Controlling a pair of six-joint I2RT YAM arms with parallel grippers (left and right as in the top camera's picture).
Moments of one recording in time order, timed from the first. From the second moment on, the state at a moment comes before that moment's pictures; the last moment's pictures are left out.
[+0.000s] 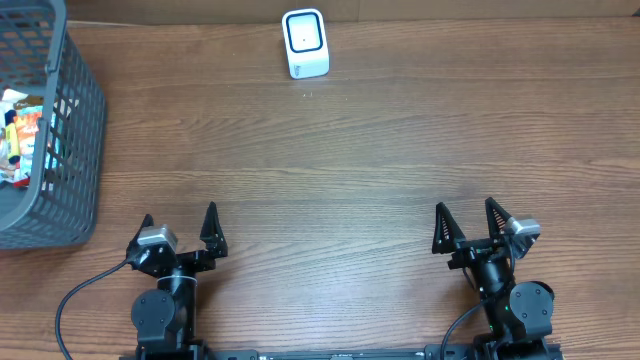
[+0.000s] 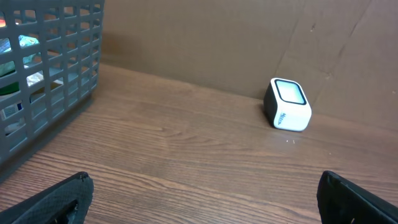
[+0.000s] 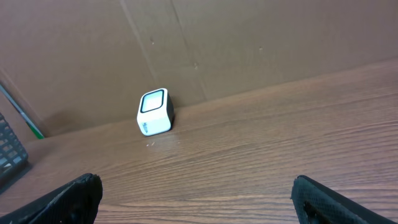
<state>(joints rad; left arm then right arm) 0.05 0.02 0.01 -0.08 -0.04 -0.22 0.14 0.01 0.02 -0.03 -0.06 0.33</state>
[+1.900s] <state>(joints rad) 0.05 1.19 1.52 -1.21 0.43 -0.10 0.14 0.01 0.02 -0.03 -0.06 0.33</state>
